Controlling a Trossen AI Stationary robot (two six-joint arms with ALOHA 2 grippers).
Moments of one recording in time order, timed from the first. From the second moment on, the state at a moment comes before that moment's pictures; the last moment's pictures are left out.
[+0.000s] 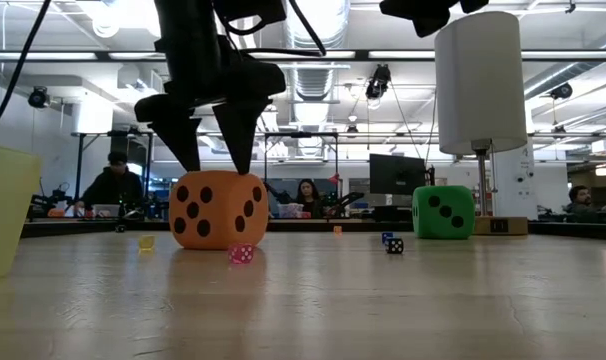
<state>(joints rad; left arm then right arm) -0.15 1.78 1.29 -0.95 -0.28 -1.07 0.23 1.14 0.80 -0.03 0.11 -0.11</state>
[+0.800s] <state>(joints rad) -0.14 1.77 1.27 -0.91 -0.30 -1.04 0.23 1.14 0.80 -0.03 0.11 -0.11</state>
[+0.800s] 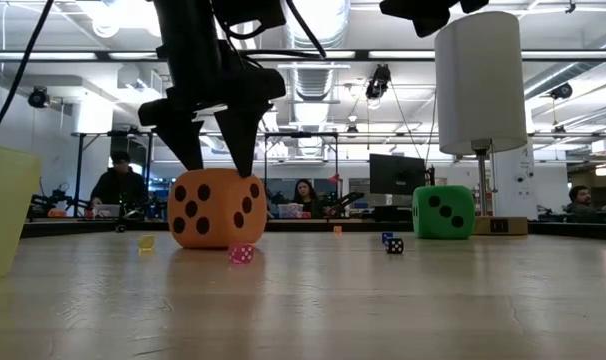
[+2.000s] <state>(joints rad) -0.13 1.78 1.30 -0.97 -0.23 -1.14 0.23 1.14 0.80 -0.03 0.11 -0.11</state>
